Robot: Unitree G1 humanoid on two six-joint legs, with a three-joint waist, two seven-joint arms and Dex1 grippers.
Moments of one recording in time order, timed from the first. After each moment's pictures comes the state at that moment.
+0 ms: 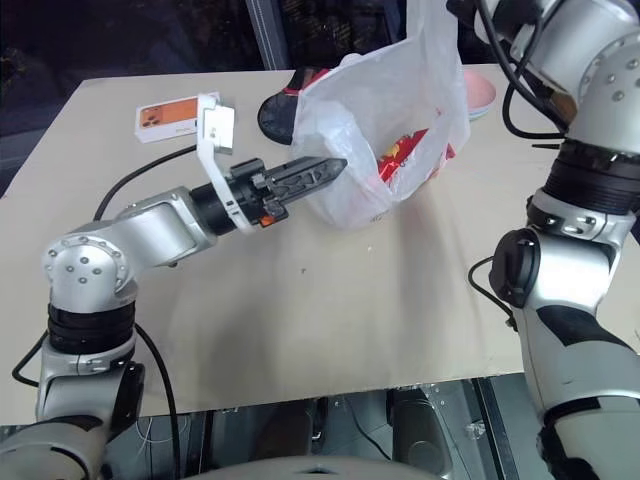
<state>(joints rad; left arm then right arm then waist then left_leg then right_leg) -0.67 0.59 0.05 -0.34 -1.54 0.90 -0.02 -1.36 -0.40 -0.38 0.14 0.76 1.09 0.21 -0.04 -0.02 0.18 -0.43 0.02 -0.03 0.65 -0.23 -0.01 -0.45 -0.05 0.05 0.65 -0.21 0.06</state>
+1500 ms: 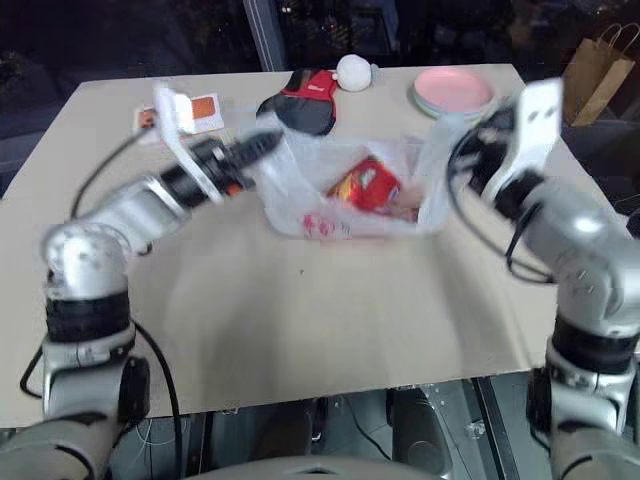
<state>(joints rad) -0.56 0.58 0.12 -0.22 -0.99 0.83 -0.33 -0.49 -0.48 -0.19 -0.55 0.67 0.99 0.14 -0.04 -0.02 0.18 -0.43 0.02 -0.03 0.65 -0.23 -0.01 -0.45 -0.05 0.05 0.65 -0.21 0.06</state>
